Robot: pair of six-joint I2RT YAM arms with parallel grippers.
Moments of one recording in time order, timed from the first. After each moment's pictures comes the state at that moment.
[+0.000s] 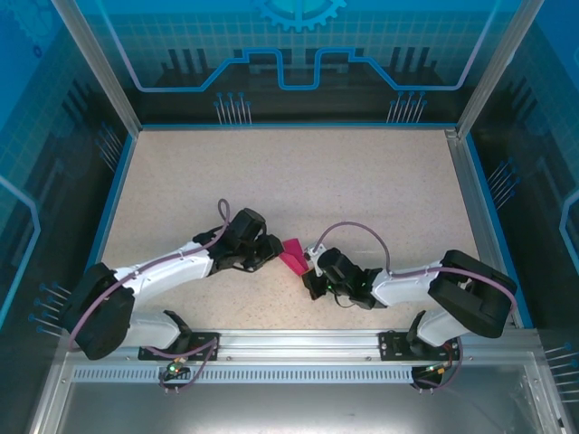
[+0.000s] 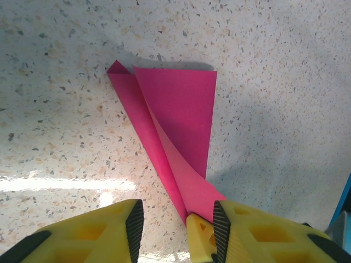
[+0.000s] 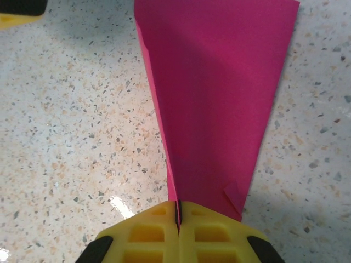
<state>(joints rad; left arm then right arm) -0.66 1.31 0.70 -0.32 0.15 -1.19 0.95 1.47 0.41 0.31 -0.02 0.45</state>
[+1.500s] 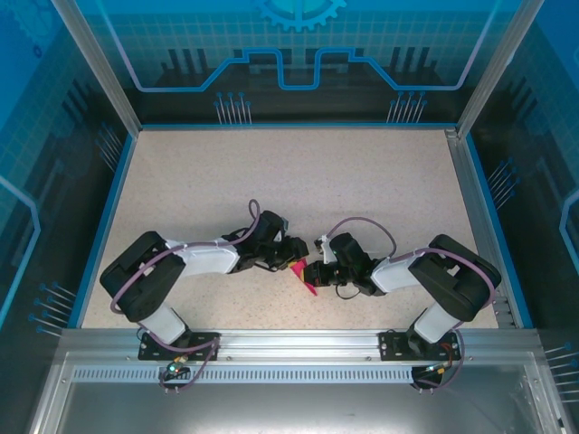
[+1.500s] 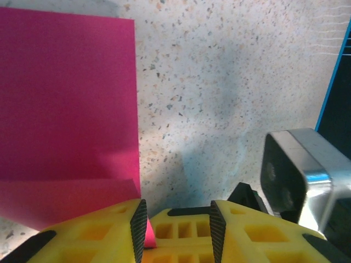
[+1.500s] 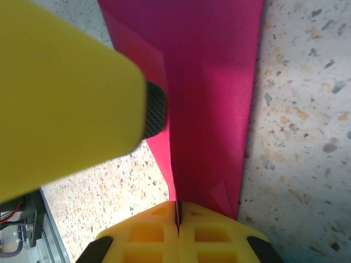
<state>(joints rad) -0.71 1.62 0.70 0.12 0.35 -1.16 0.75 1.61 0.41 0.45 -0.42 0.77</state>
